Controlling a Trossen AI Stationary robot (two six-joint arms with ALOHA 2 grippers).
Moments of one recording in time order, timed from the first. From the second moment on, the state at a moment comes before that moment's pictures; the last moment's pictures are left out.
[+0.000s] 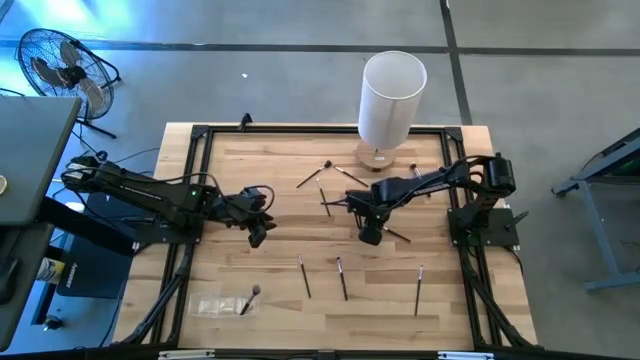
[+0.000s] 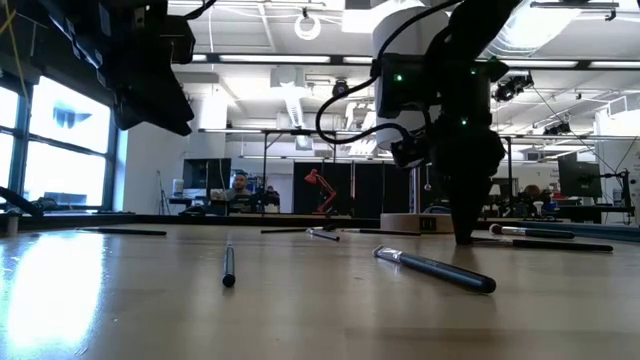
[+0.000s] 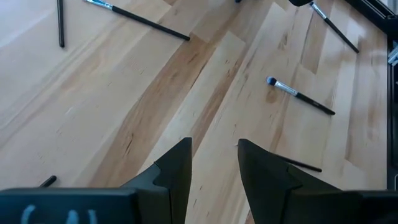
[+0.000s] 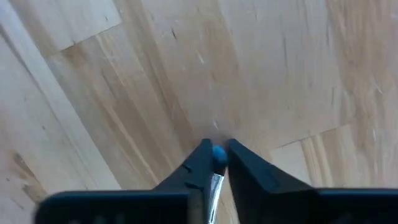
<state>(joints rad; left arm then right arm) -0.18 0.99 0.61 -0.34 -0.20 -0.72 -0.05 1.81 1.00 -0.72 -0.04 0.33</state>
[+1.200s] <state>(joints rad) -0.18 1.02 0.61 0.45 -0.32 -0.19 0.11 1.33 0.94 0.48 0.33 0.16</state>
